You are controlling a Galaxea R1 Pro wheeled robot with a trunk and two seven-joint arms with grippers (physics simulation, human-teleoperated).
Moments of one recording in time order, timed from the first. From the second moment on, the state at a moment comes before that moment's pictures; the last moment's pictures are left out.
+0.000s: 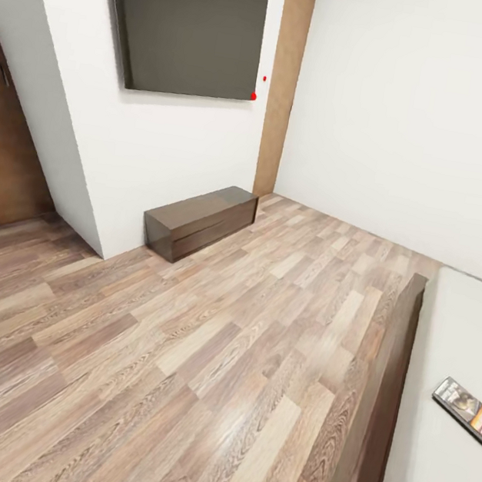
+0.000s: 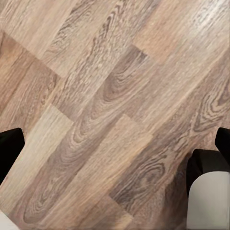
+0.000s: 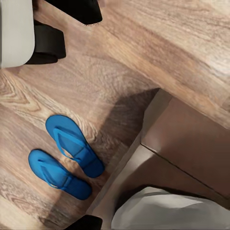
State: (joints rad) left arm -0.20 0.23 -0.33 -0.10 0.38 -0.30 0.02; right arm -0.45 -0.19 -0.11 0.00 0.11 -0.03 0.01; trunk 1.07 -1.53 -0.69
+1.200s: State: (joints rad) left arm -0.20 0.22 -0.34 -0.10 0.38 -0.30 0.02; right arm -0.45 -0.19 -0.11 0.00 0.11 -0.03 0.01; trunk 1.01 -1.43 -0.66
